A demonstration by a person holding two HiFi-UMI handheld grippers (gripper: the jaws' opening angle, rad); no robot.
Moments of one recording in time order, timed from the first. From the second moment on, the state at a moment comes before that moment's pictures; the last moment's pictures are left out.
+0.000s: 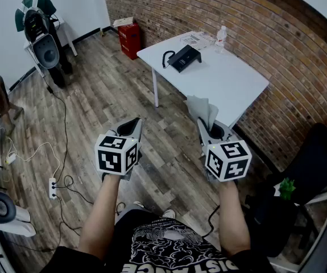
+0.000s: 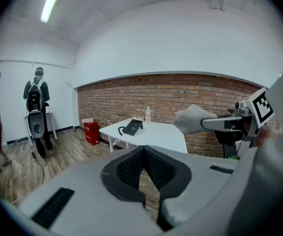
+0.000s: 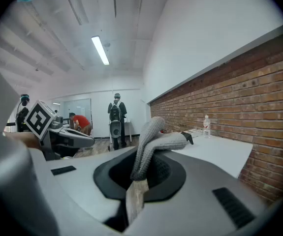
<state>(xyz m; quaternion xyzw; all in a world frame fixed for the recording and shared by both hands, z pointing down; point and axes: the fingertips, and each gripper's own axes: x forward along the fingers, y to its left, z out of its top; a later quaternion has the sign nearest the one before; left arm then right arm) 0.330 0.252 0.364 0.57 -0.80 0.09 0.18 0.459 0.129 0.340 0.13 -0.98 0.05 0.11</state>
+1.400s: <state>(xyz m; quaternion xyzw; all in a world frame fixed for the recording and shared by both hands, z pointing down) 0.166 0.133 0.395 0.65 -0.73 0.11 0.17 0.320 0.044 0.377 0.21 -0.96 0.08 0.15</state>
